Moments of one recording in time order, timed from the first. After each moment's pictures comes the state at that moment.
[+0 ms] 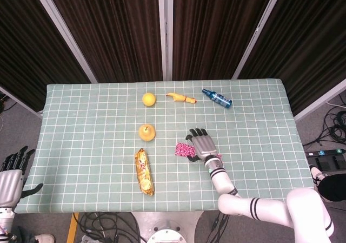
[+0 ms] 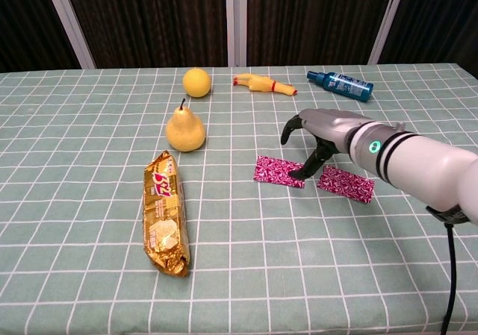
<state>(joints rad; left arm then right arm) -0.01 -1.23 -0.02 -1.48 1.45 1.49 0.01 0.85 -1.79 0.18 -1.36 -0.63 0.94 -0.57</state>
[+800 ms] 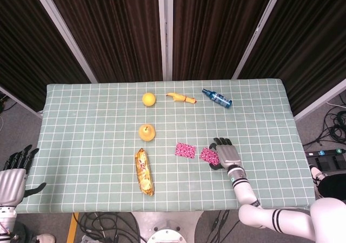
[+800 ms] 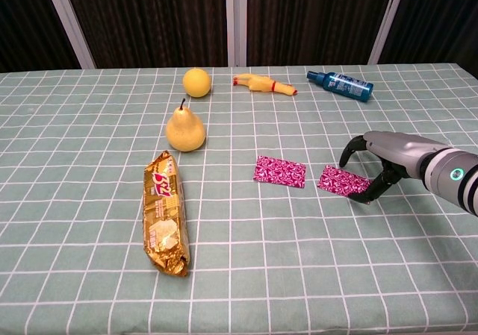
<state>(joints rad) -0.02 -1.22 -0.02 -1.51 1.47 1.50 0.03 0.70 -1.68 0.09 -1.43 -0.67 0.98 -0.51</state>
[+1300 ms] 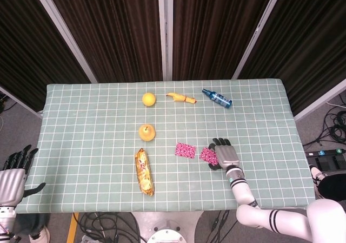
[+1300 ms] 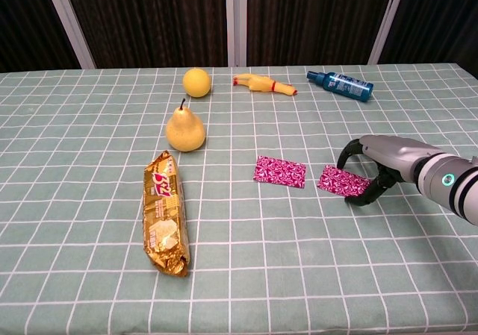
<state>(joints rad) -0.02 -1.22 -0.02 -1.50 1.47 1.50 0.02 0.69 -1.72 0.10 -1.40 -0.68 0.98 -0.54</state>
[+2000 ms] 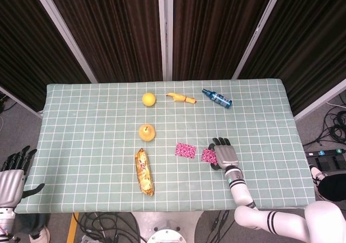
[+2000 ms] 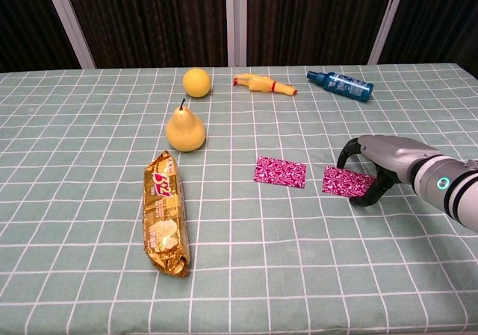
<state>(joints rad) -0.01 -1.22 -0.01 -1.50 1.47 1.50 0.01 0.67 -1.74 0.11 -1.39 -0.70 1.01 -0.56</state>
